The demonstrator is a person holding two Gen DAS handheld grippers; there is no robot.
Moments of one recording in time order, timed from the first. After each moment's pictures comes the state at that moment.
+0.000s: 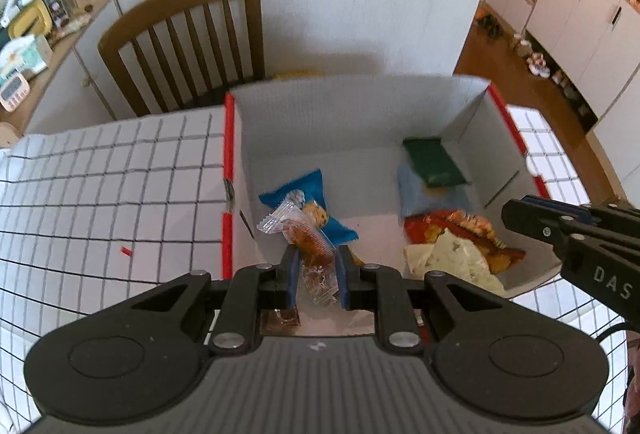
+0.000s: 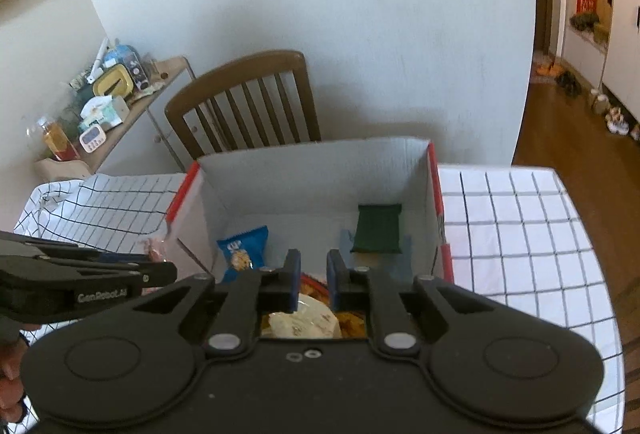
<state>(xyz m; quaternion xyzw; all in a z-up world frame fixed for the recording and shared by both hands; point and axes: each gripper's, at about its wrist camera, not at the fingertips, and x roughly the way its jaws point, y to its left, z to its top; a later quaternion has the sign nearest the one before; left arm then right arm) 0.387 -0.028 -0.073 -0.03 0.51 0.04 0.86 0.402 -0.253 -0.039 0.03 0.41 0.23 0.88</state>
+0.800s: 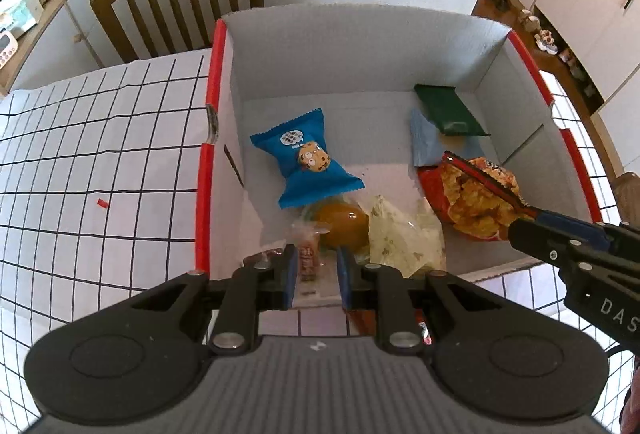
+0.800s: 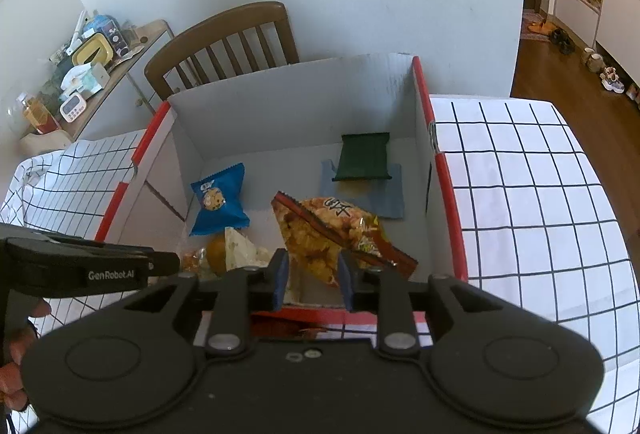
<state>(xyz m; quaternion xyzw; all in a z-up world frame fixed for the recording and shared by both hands) 0.382 -0.025 -0.110 -0.04 0.55 0.04 0.84 0.391 -0.260 -0.077 0.02 0.46 0.21 0.86</state>
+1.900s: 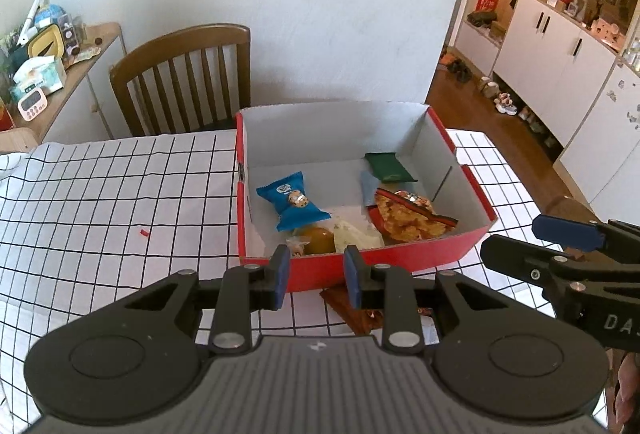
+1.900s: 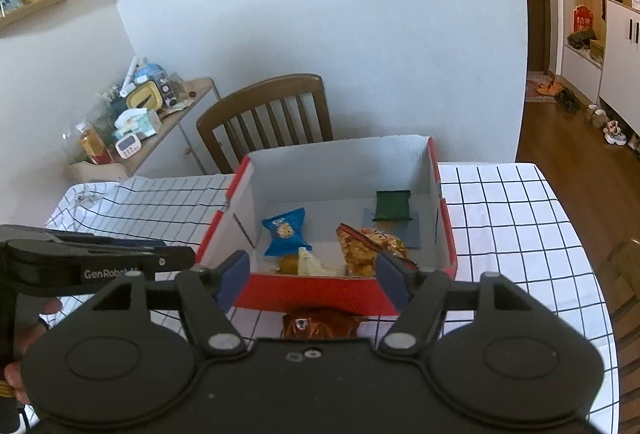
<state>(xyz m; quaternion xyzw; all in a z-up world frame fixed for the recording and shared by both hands) 0.273 -0.031 -0.015 -0.04 0.43 0.01 0.90 0.296 -0.276 0.006 0.04 0.36 0.25 0.90</state>
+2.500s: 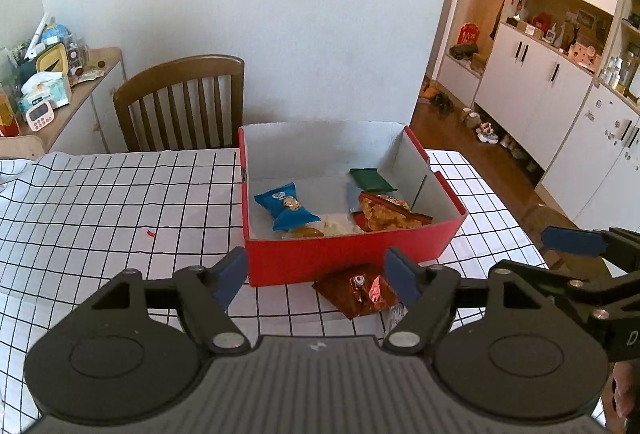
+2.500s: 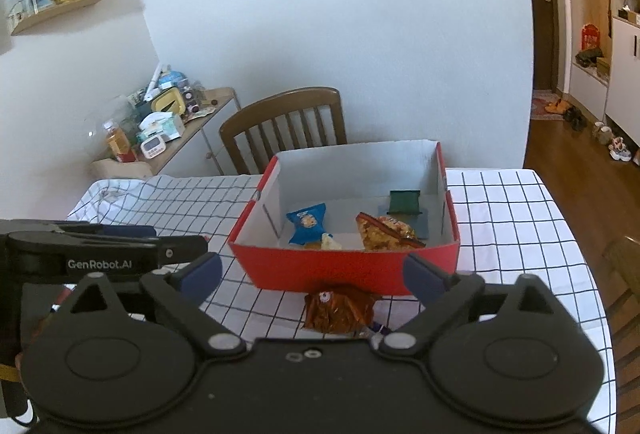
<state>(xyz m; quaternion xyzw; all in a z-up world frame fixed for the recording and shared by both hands) 0.205 -0.027 -0.007 -0.05 0.37 -0.01 0.93 0.238 -0.284 0.018 0.03 0.33 0.26 0.90</state>
